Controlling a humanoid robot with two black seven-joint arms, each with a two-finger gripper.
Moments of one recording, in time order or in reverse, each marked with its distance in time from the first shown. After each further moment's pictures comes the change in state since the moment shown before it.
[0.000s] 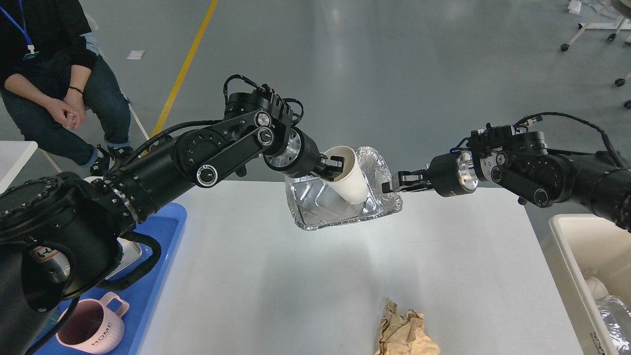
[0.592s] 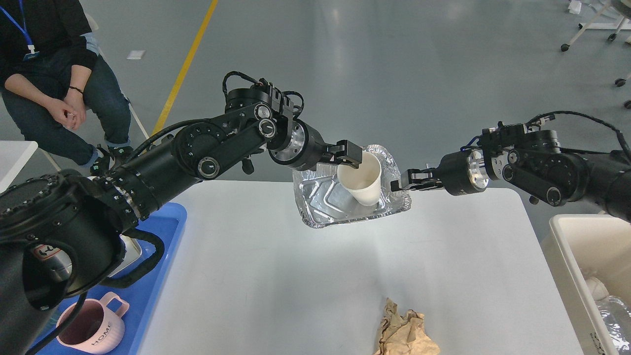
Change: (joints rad) left arm -0.018 -0.006 -0.018 0.020 -0.110 0.043 0.025; right arm 0.005 -0.046 0.001 0.025 0.000 0.006 0.002
